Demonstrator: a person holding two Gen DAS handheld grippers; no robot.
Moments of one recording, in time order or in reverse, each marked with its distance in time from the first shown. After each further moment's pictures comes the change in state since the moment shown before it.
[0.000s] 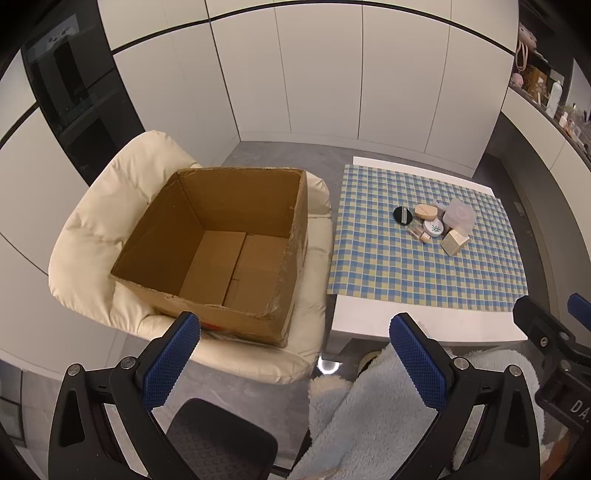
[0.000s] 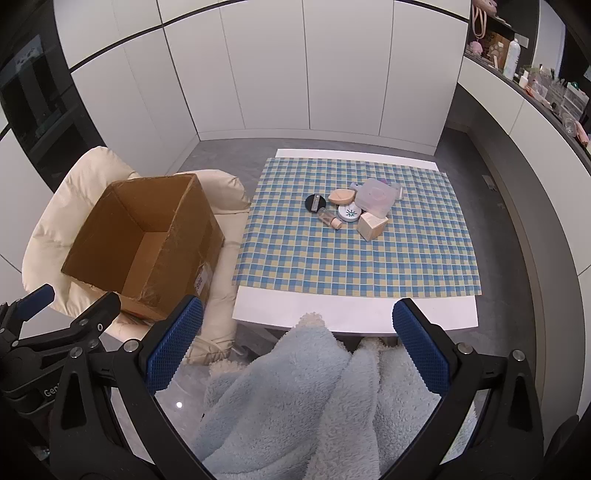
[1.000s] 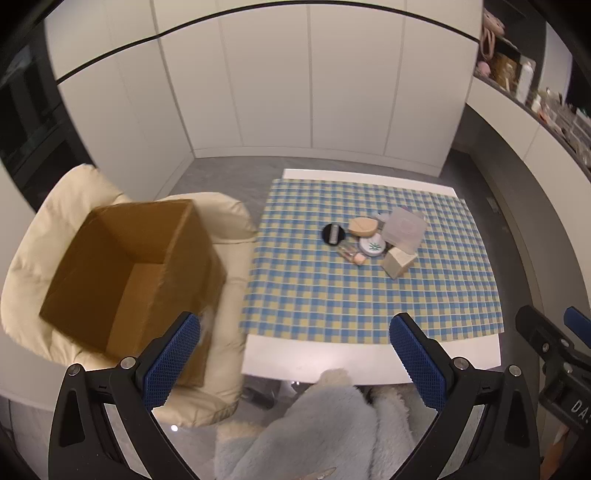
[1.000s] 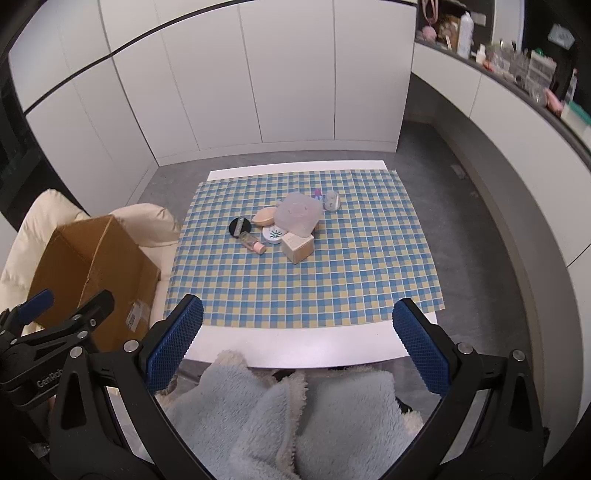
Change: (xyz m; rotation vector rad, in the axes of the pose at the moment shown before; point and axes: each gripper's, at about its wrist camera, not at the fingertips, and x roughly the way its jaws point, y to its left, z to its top) left arm 0.055 -0.153 0.038 0.085 -0.038 -0.100; right arm 0.046 -0.150 0.023 0.127 -0.047 -0.068
